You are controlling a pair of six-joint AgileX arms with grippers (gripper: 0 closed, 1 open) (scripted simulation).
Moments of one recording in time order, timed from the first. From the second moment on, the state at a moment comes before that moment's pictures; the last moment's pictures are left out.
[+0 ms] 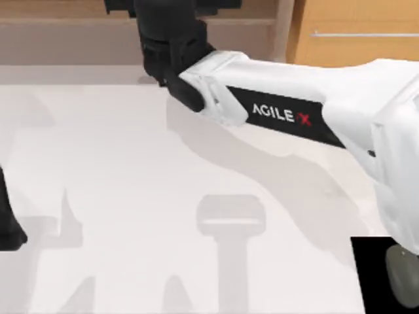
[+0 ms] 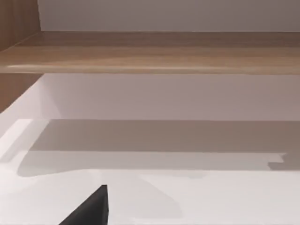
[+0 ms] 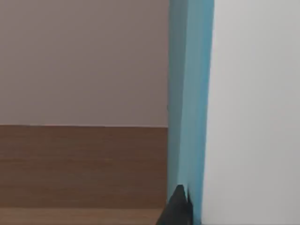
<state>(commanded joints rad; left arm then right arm) 0.00 0.00 0.00 0.00 0.00 0.00 0.77 2.43 1.96 0.47 0.80 -0.01</state>
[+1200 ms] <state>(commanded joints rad) 0.00 0.00 0.00 0.00 0.00 0.00 0.77 2.00 1.34 0.63 0.50 0.10</state>
